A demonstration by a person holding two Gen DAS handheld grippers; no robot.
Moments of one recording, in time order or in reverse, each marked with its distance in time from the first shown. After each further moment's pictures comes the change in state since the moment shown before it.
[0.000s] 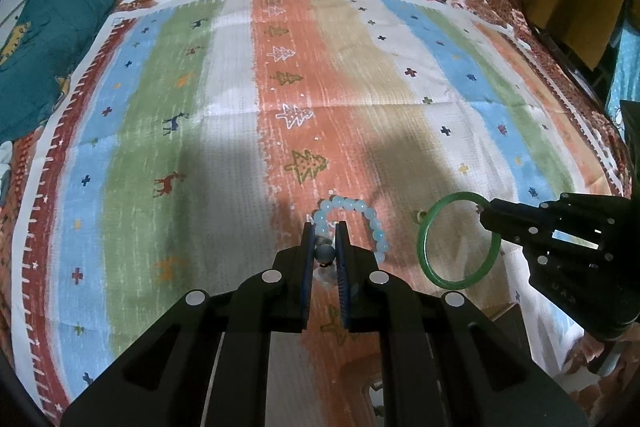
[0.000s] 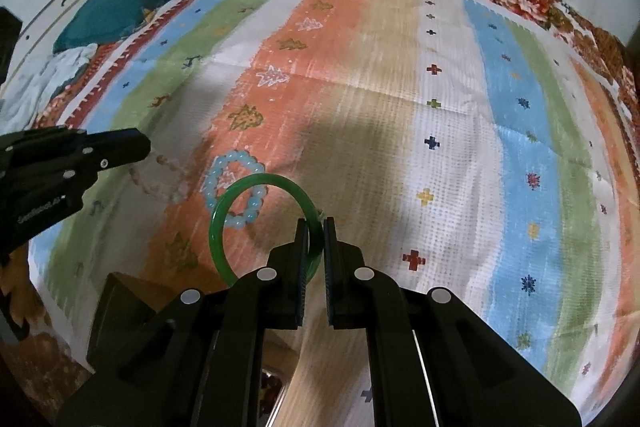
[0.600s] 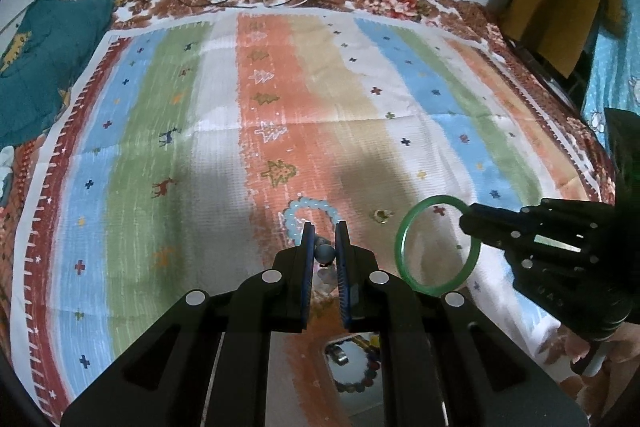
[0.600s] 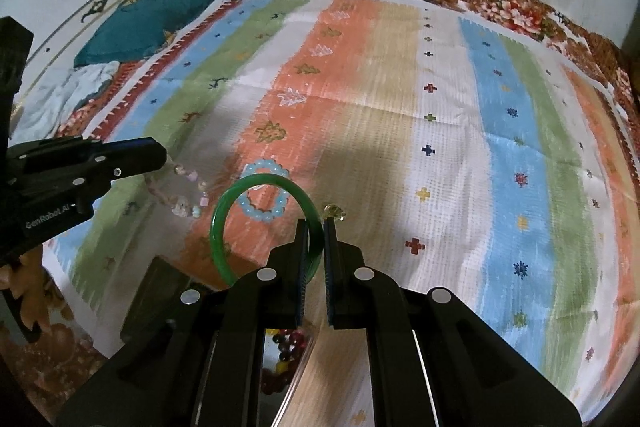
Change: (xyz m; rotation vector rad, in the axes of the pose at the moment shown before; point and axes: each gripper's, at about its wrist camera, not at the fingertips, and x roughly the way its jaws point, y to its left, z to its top) left arm -0.046 -0.020 -0.015 0.014 -0.078 -0.055; right arm -0.046 0.006 -0.019 0.012 -0.085 0.036
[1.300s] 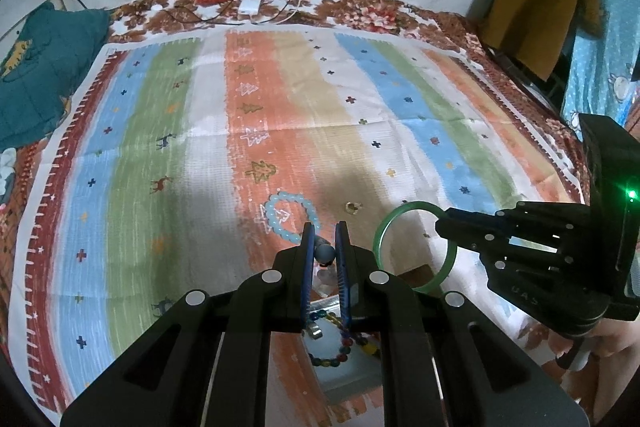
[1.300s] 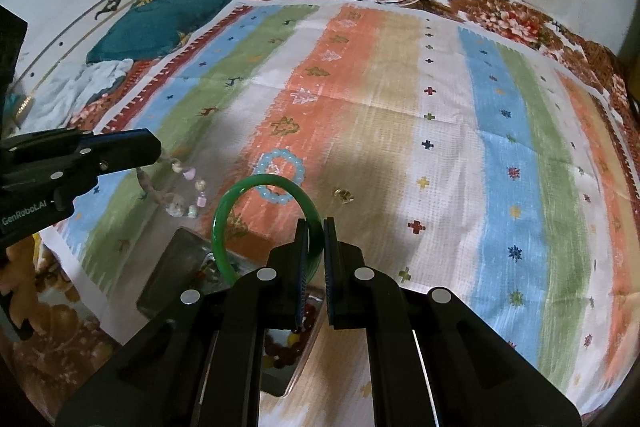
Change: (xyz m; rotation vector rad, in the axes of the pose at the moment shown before) left arm -0.038 -0.016 -0.021 0.017 -0.055 -0.044; right arm -0.028 0.011 -0.022 -0.018 -0.035 0.009
